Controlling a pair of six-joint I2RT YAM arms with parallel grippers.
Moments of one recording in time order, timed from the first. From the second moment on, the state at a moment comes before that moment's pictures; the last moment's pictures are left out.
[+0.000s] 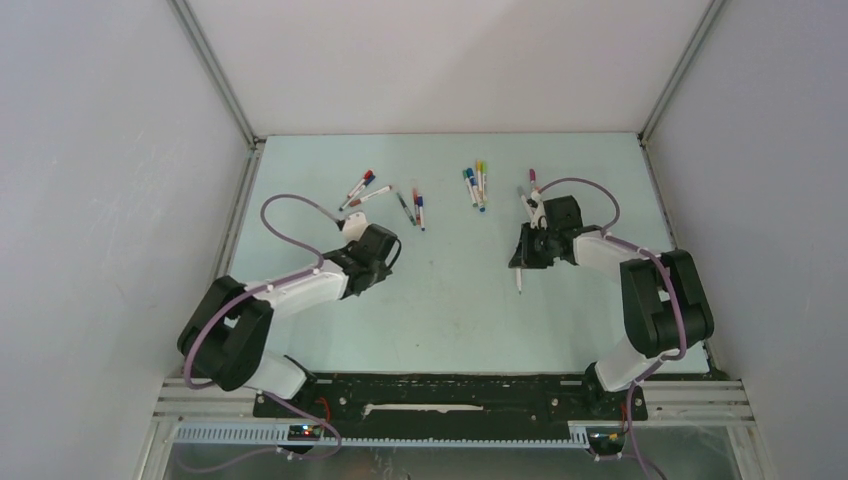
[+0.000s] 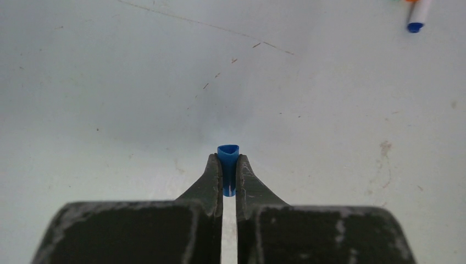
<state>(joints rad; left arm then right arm) -0.61 1.44 0.74 -0.27 -0.47 -0.85 0.23 1.61 0.83 -0.21 -0.36 0.30</state>
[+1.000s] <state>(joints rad) -0.59 1.45 0.76 -0.33 -0.39 -0.81 0.21 1.66 0.90 -0.29 -0.38 0.23</state>
